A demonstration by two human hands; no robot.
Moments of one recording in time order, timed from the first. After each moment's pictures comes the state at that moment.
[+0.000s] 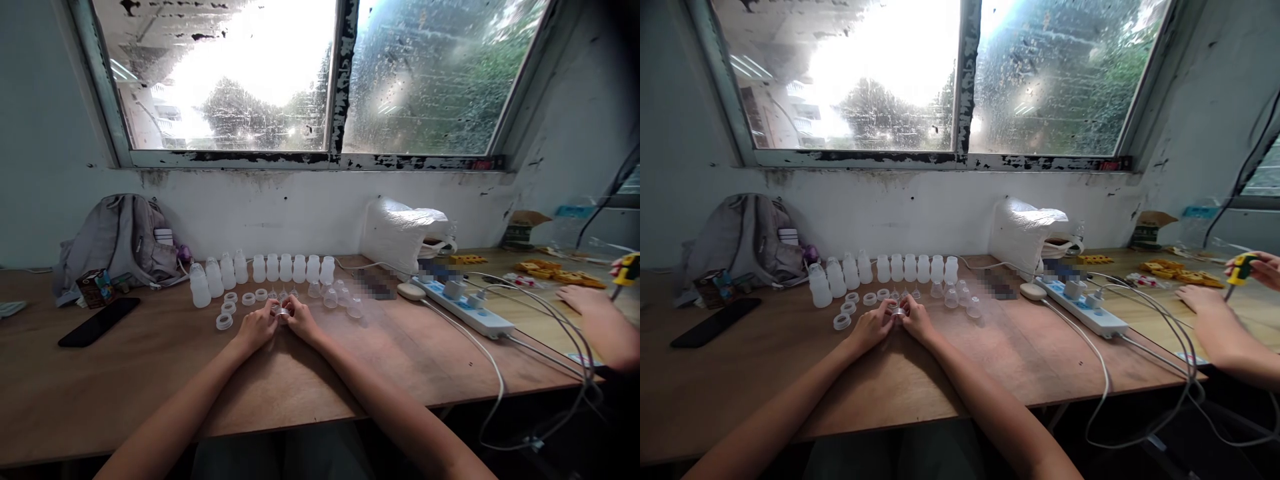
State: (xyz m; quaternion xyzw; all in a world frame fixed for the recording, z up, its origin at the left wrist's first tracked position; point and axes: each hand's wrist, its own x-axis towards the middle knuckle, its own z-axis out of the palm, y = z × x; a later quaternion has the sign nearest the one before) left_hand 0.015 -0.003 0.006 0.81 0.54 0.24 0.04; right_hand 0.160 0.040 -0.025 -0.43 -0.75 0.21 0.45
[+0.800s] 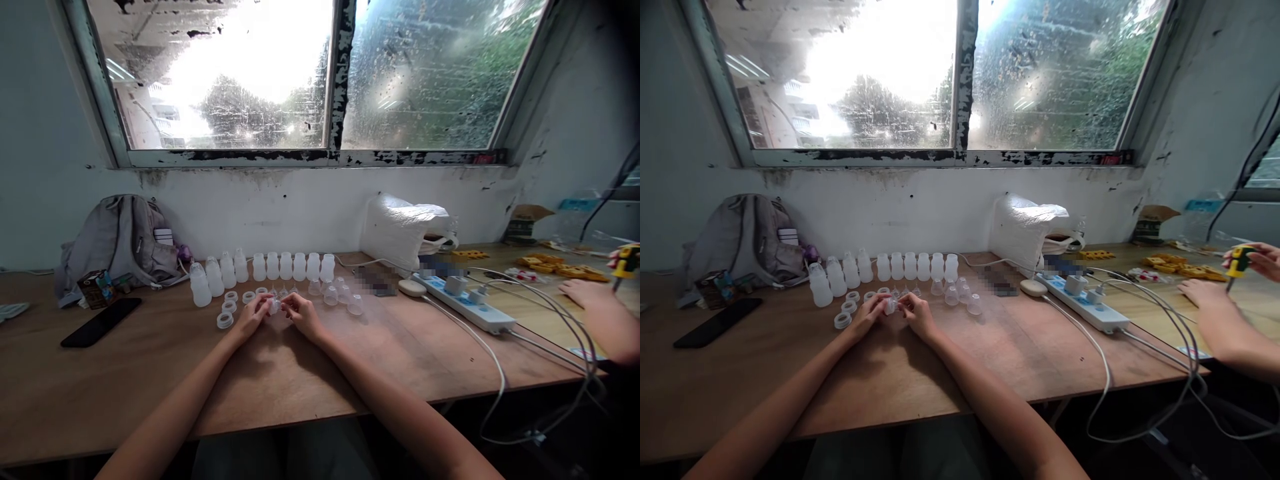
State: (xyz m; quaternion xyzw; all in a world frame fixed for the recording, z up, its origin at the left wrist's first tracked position) left_hand -0.006 0.023 -0.005 0.73 0.43 0.43 0.30; right_hand 0.160 0.032 -0.014 -0.37 -0.71 0.29 0.51
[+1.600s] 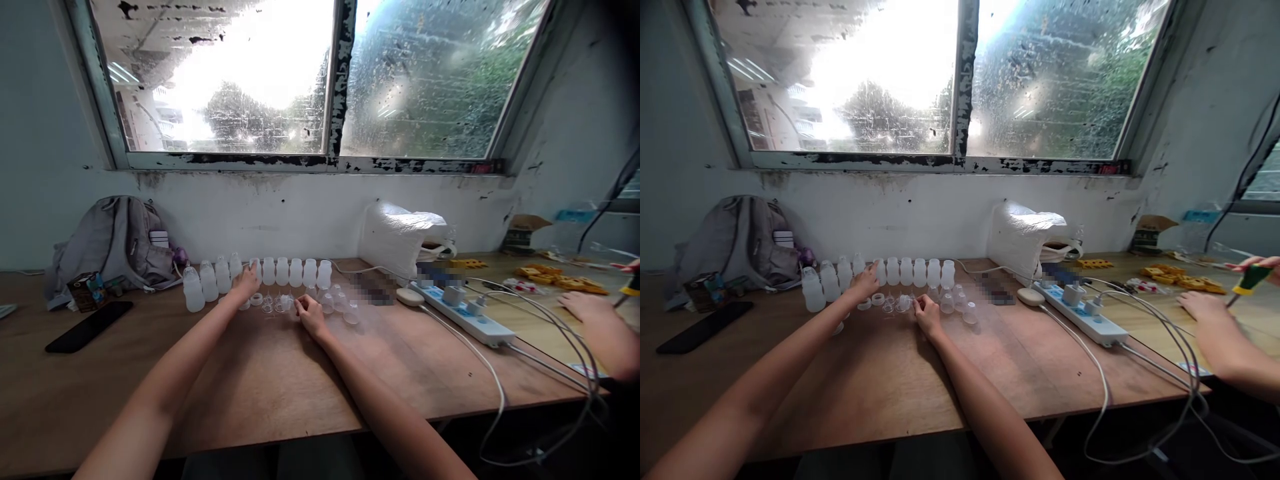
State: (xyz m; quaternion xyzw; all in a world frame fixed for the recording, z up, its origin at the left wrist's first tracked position) left_hand -0.002 0.110 0.049 0.72 0.66 0.20 -0.04; right_hand 0.193 0.058 -0.018 -0.52 -0.65 0.21 0.52
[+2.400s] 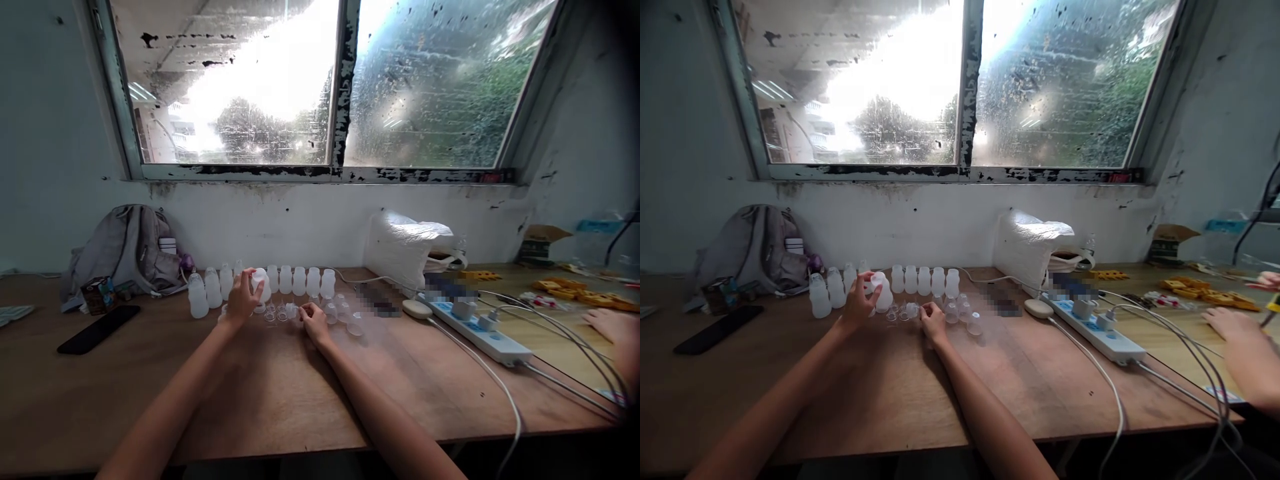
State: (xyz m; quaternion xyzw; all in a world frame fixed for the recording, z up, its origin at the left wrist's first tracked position) left_hand 0.001 0.051 0.057 0.69 0.54 0.47 -0.09; right_hand 0.195 0.066 -0.021 -0.53 -0.60 0.25 0.54
